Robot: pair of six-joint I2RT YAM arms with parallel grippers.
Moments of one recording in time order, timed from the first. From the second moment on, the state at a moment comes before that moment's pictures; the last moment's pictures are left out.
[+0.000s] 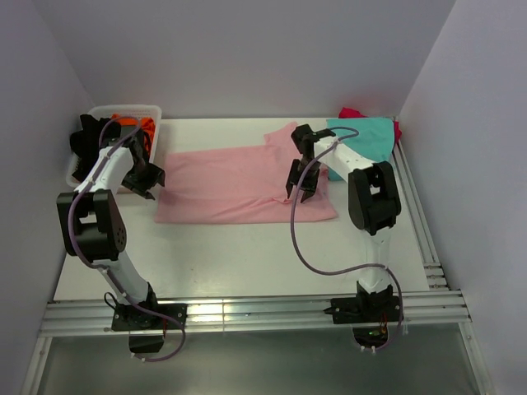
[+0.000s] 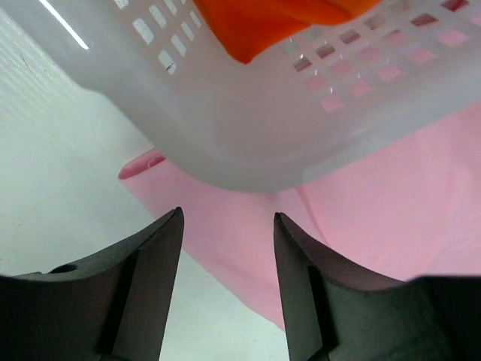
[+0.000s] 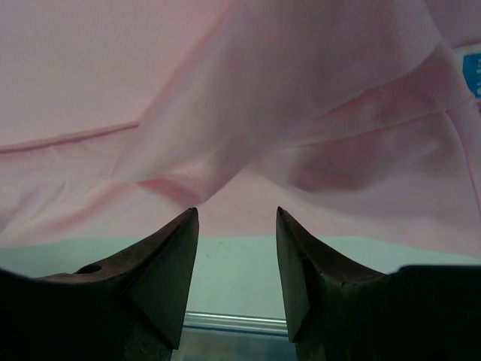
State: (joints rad) left arm 0.06 1.79 1.42 -0.95 -0.11 -1.00; right arm 0.35 2.06 1.64 -1.03 -0.12 0.66
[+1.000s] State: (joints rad) left arm 0.06 1.73 1.41 -0.95 -0.13 -0.93; right arm 0.35 2.15 1.68 -0.99 -0.09 0.67
